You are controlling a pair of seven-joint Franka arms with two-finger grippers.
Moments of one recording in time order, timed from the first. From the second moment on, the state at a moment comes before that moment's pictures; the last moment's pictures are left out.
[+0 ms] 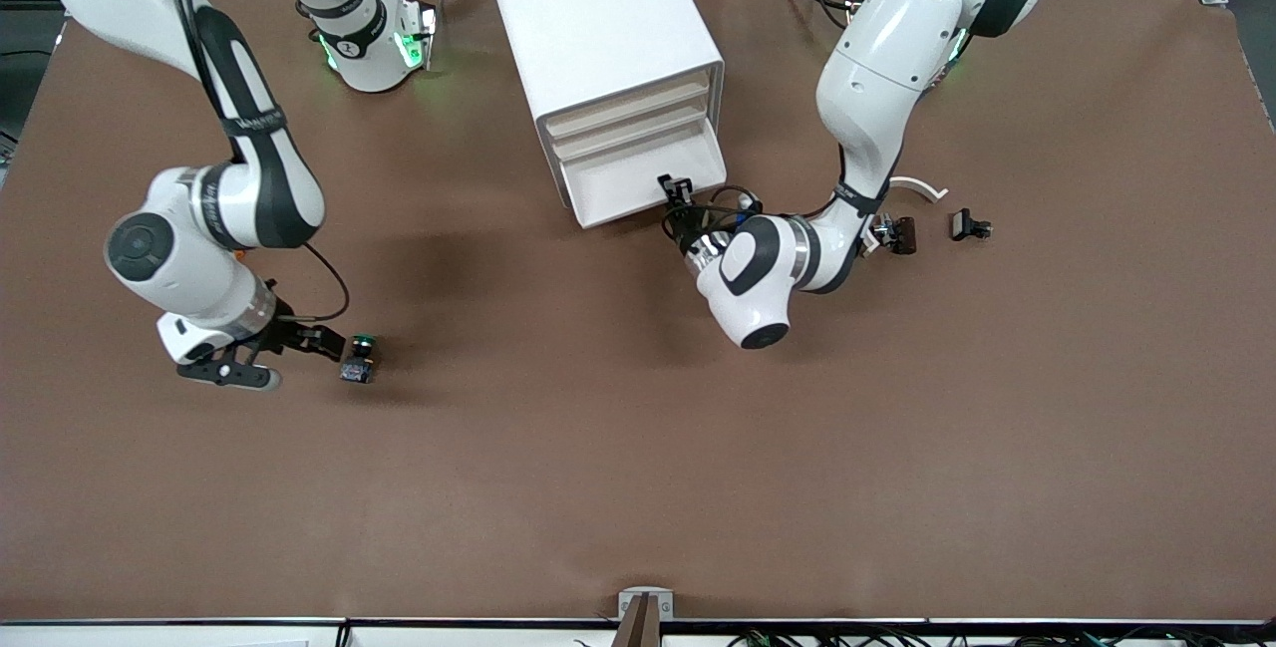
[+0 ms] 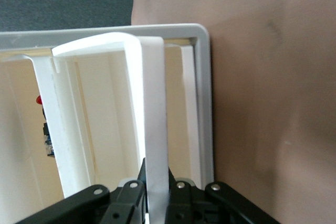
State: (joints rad) left arm -0.58 0.91 0.00 -1.46 -0.91 1.48 -2.10; right arm 0.10 0.40 -0.05 -2.01 0.02 2.51 0.18
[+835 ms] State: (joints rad) left arm -0.49 0.92 0.08 -1.34 -0.89 1.54 -1.98; right arm 0.13 0.56 -0.05 -2.00 0.04 2.69 0.20
